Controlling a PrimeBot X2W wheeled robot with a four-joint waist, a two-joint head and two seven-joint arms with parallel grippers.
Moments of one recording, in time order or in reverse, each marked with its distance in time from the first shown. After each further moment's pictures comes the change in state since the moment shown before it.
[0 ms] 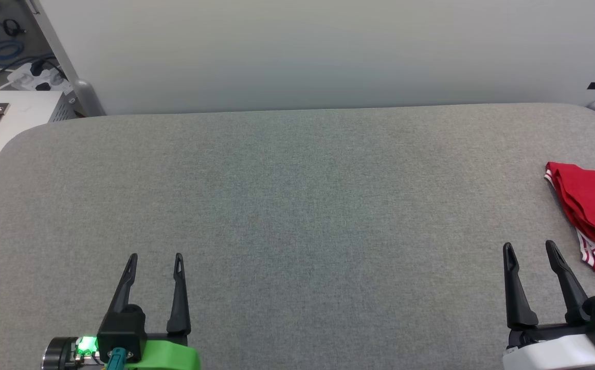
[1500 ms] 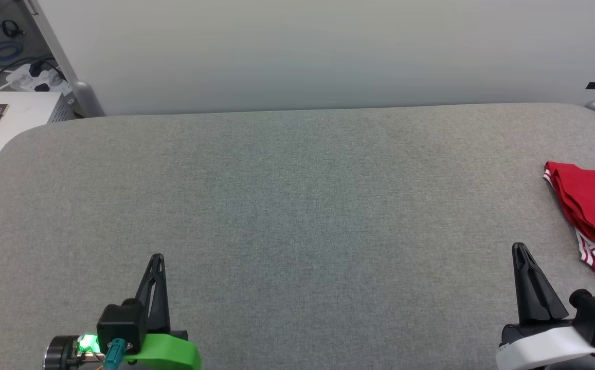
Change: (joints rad) left arm -0.006 -0.024 0.026 0.003 0.002 -0.029 0.056; right arm -0.016 0.010 0.006 0.020 -0.025 0.000 0.057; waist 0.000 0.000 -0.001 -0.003
